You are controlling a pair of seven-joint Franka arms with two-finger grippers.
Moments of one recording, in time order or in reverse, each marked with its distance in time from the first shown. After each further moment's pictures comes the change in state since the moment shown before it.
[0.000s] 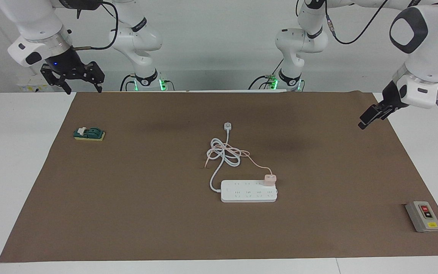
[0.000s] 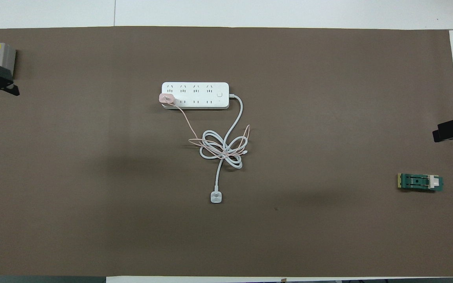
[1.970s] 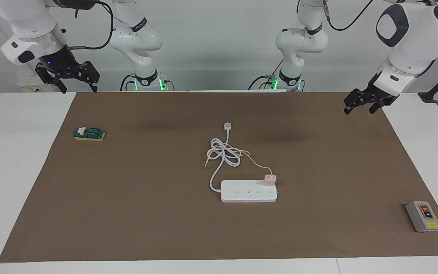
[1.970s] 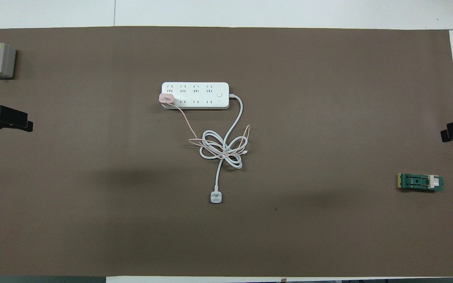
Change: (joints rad) left arm -0.036 -0.167 -0.025 -0.300 0.031 0.112 0.227; right arm -0.021 -0.003 -0.006 0.000 0.000 0.000 0.000
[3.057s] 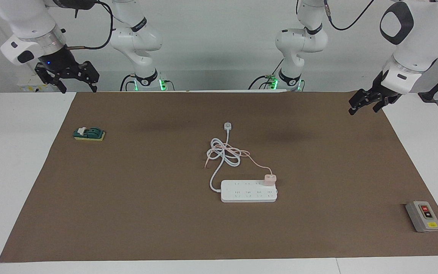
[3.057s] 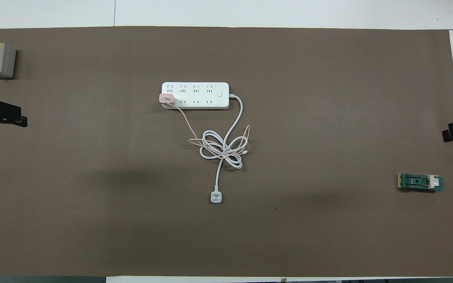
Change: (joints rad) left arm 0.124 0.001 -0.127 0.020 0.004 0.004 -0.060; right arm -0.011 0.000 0.001 0.000 0.000 0.000 0.000
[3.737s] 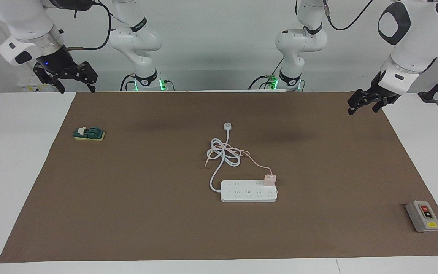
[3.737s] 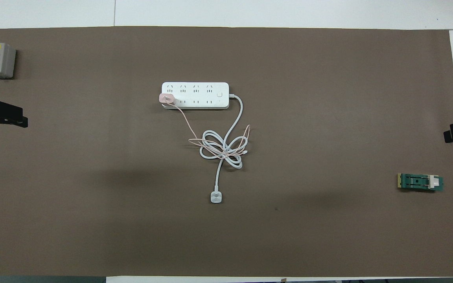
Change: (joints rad) left arm 0.033 0.000 -0.041 0.000 0.033 0.000 0.008; right arm -0.003 0.000 0.000 -0.005 0.000 -0.002 0.000
